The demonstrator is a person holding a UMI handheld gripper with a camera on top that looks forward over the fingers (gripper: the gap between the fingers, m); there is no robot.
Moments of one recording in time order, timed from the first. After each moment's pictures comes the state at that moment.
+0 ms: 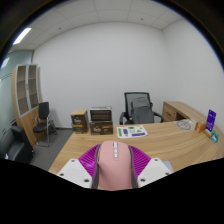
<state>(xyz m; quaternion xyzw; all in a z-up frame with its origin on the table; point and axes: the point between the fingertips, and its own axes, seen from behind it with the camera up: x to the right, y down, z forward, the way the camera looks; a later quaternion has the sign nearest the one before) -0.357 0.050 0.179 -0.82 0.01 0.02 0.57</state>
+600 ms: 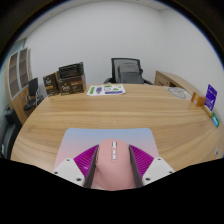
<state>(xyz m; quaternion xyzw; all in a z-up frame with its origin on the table) -0.214 0.039 -0.004 -0.90 0.02 0.00 0.44</state>
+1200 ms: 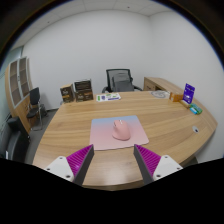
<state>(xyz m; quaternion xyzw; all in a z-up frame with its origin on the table) -0.270 -0.177 0.116 -0.88 0.07 -0.02 0.47</state>
